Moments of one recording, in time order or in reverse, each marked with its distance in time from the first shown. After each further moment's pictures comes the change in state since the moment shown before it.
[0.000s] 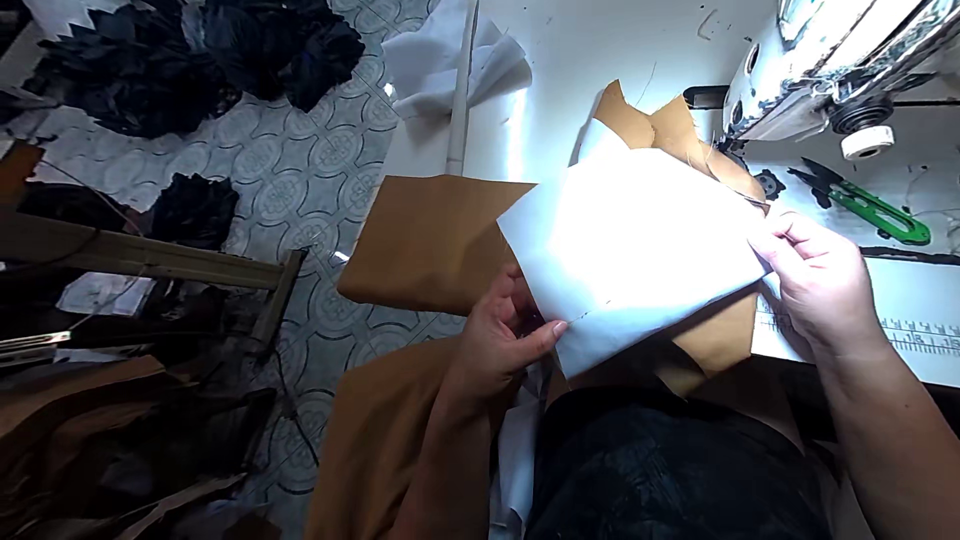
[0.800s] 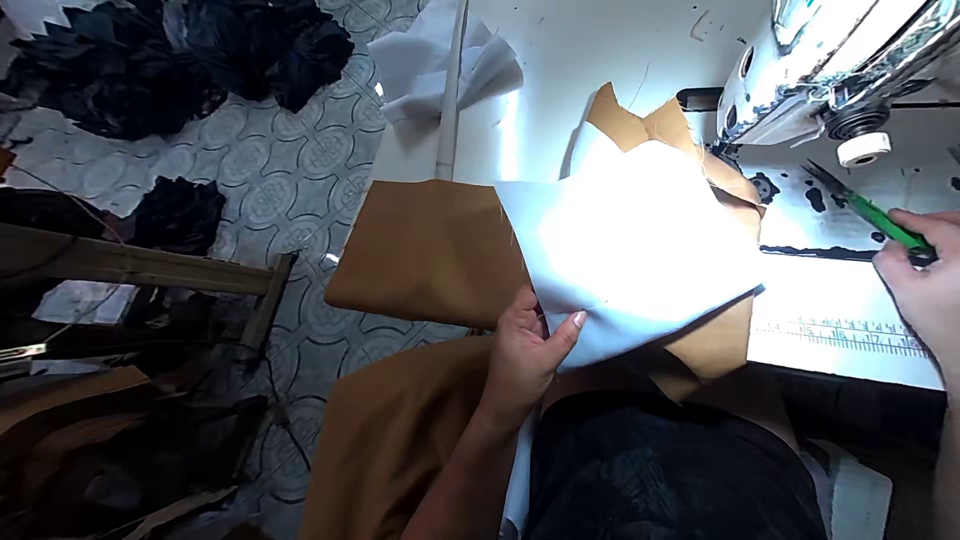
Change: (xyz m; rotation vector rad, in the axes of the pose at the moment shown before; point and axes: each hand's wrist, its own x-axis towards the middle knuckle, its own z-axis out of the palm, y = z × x) left_hand 0.007 -0.024 0.039 -0.030 0.225 0.080; right_hand 0.005 0.071 -0.116 -0.885 0.129 0.024
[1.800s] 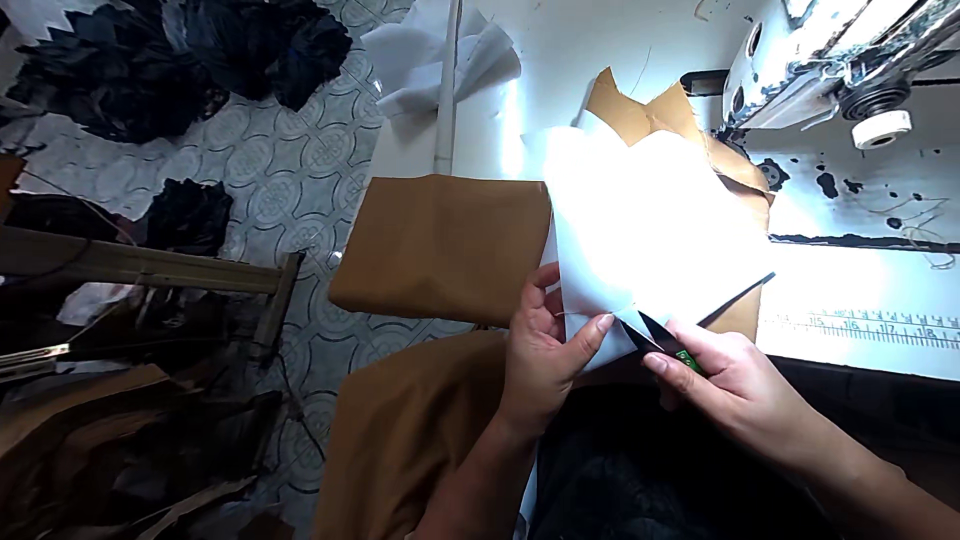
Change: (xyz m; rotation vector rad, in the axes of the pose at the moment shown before) left_hand -0.006 0.004 0.016 -0.135 -0.016 0.015; right_hand -0.087 -0.179 0.009 0.967 -0.599 -0.339
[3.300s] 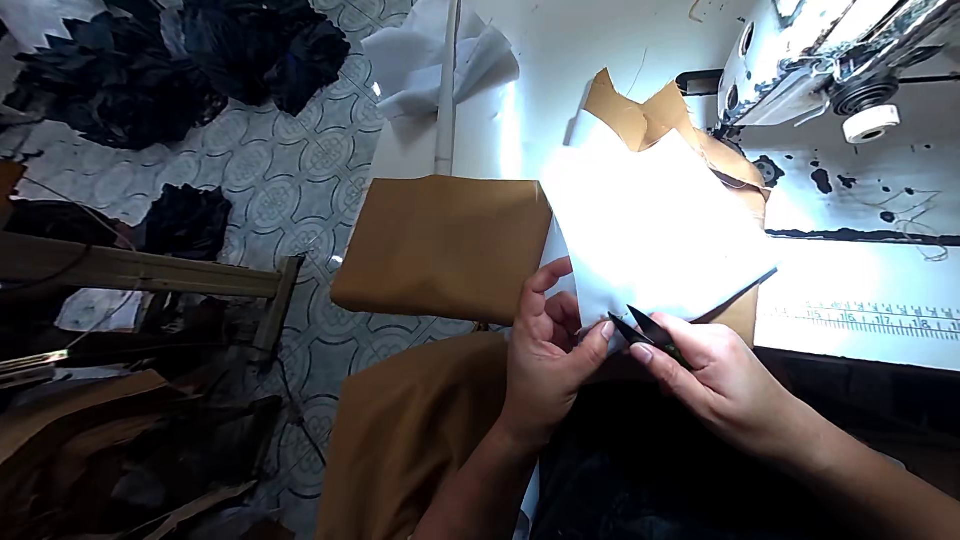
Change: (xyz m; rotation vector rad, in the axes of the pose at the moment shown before) left_hand -0.007 0.004 -0.001 0.023 -0.057 0.034; right_hand 0.009 -0.004 0.009 -0.244 0.053 -0.117
